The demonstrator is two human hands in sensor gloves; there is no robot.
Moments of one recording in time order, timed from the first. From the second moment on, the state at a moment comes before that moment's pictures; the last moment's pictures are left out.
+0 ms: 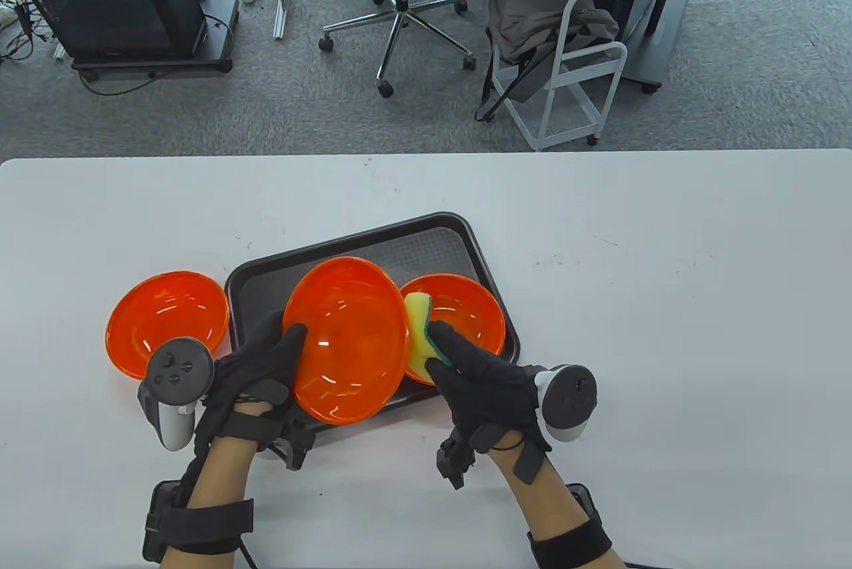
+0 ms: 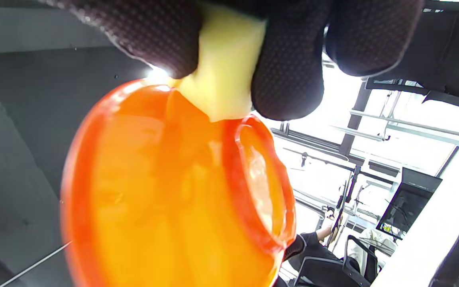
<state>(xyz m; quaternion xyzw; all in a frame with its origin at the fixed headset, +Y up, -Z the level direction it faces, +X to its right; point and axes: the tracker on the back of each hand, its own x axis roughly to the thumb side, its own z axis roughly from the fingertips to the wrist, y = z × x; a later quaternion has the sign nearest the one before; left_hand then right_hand) -0.267 -0.666 -0.259 0.01 -0.08 0.53 0.85 0.071 -0.670 -0.238 0.26 -0.15 0.69 0.66</state>
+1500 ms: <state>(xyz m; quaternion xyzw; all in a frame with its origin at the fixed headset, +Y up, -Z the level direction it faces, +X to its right) -0.267 -0.669 -0.256 0.08 -0.06 0.60 0.79 0.020 -0.690 -0.233 0.32 0.05 0.67 0.67</state>
